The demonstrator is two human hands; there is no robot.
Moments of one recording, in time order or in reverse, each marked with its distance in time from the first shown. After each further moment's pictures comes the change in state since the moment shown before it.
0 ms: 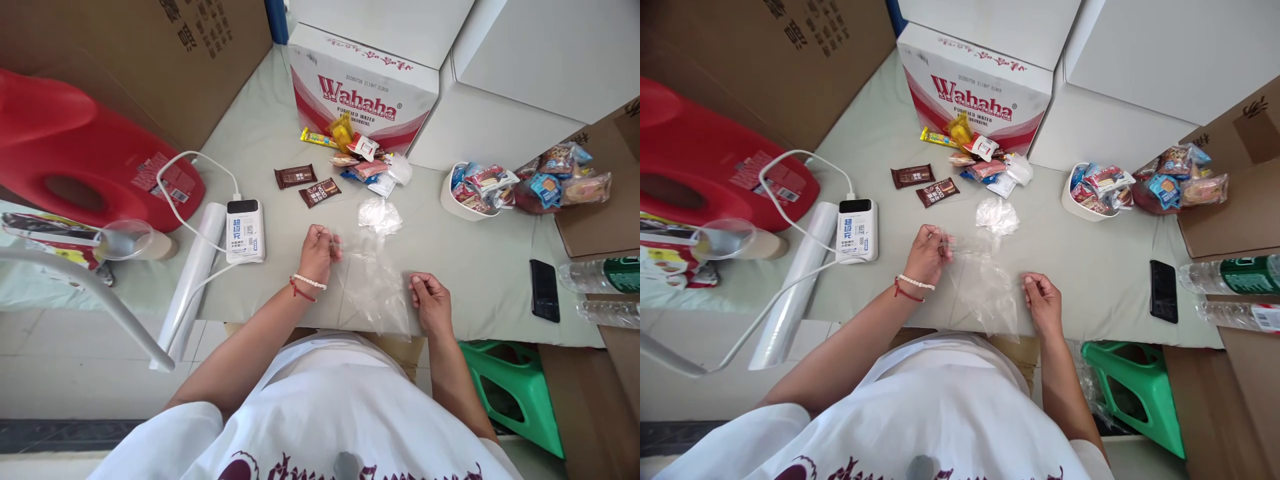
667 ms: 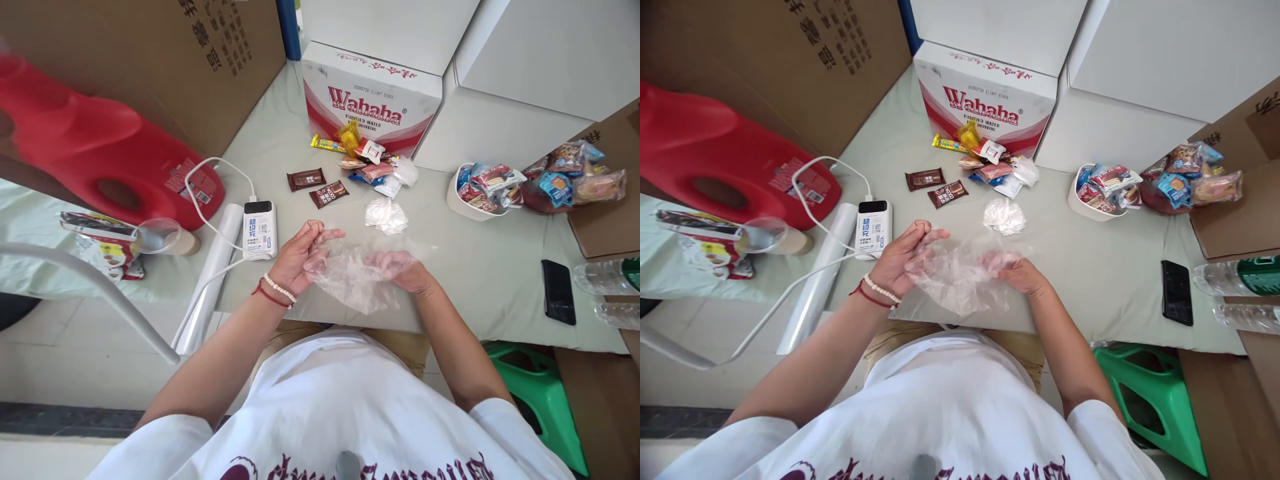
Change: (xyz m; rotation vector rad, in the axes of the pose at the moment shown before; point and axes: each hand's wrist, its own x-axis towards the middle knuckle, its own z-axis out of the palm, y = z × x) left_hand -0.039 0.063 -0.040 -0.345 -0.343 -0.172; right_hand 0.065 -0.035 0.064 0.319 -1.013 -0.104
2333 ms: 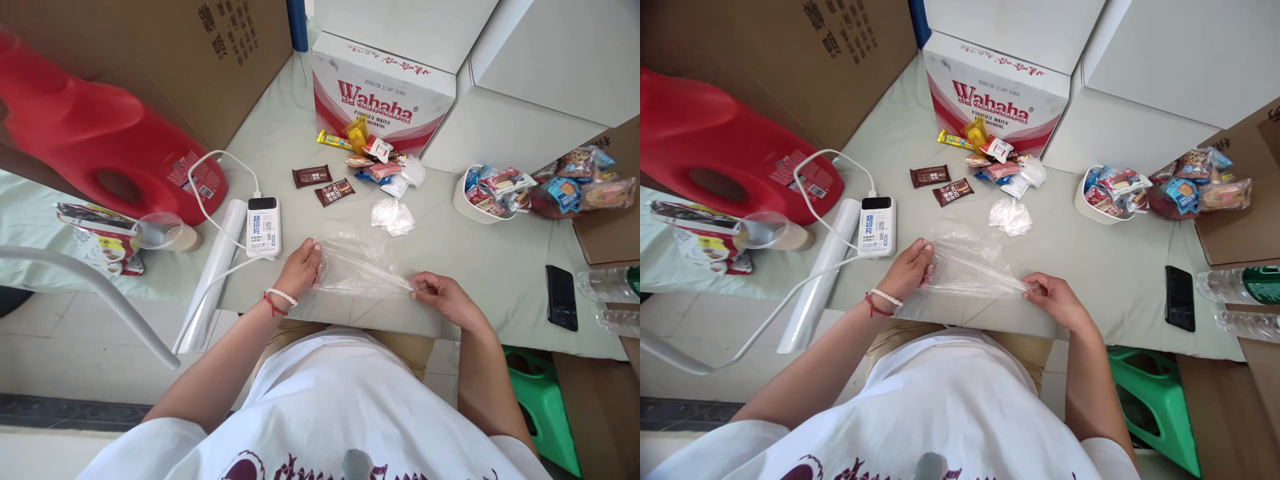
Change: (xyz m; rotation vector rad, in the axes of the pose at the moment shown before) left_hand -0.003 -0.031 -0.047 0.560 0.254 0.082; right_hand -0.085 -0.045 0.009 -0.563 0.458 0.453
